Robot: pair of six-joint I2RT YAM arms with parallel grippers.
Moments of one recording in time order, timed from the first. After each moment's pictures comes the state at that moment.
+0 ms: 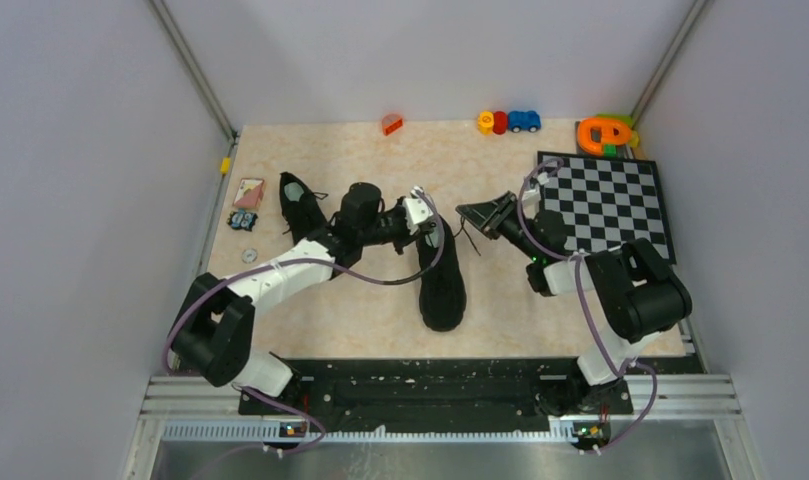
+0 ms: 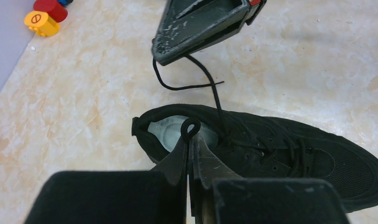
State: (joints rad) left arm -0.60 1.46 0.90 0.18 0.53 0.41; right arm 0.34 1.68 0.51 1.20 -0.38 1.16
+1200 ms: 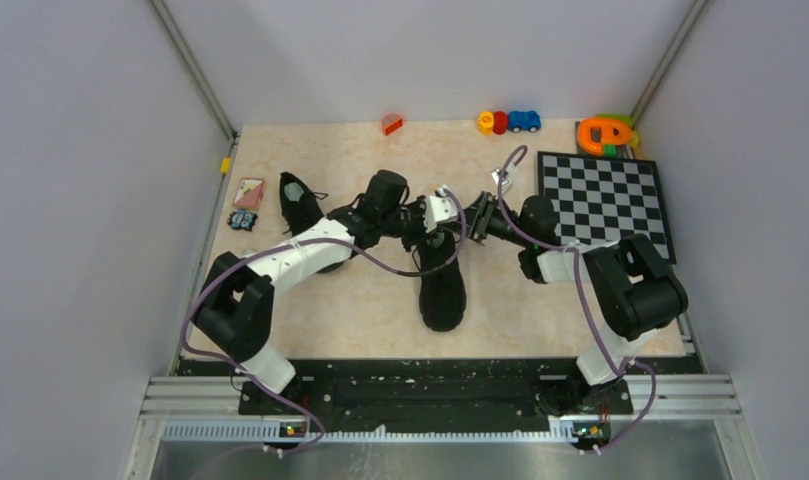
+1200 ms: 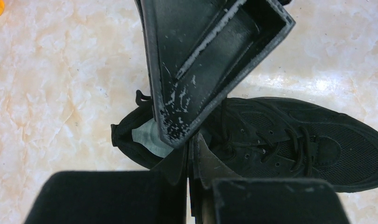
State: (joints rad) left arm -0.65 1.61 1.14 -0.16 0.51 0.57; right arm 0.37 1.69 0.65 1.03 -0.74 0.98
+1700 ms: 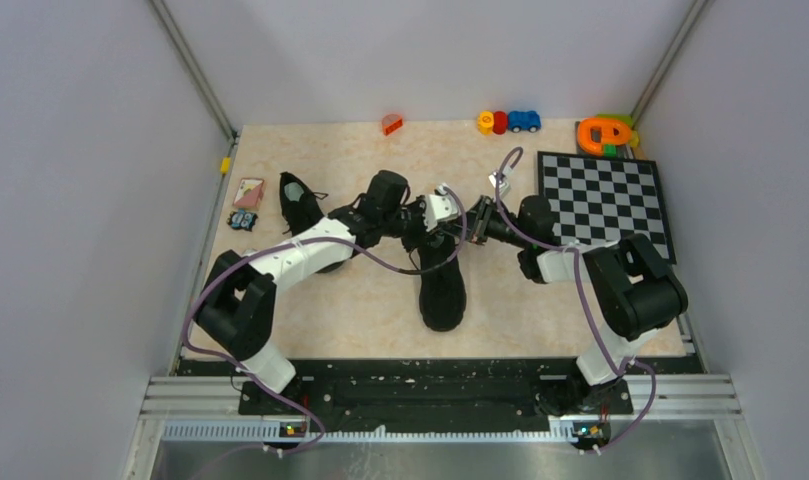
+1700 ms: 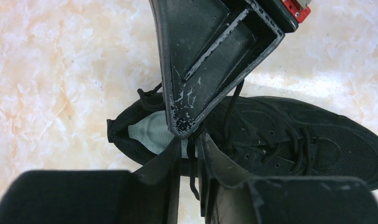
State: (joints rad) left arm -0.65 1.63 1.15 -0.18 0.50 0.54; right arm 0.38 1.69 0.65 0.97 -0.74 0.93
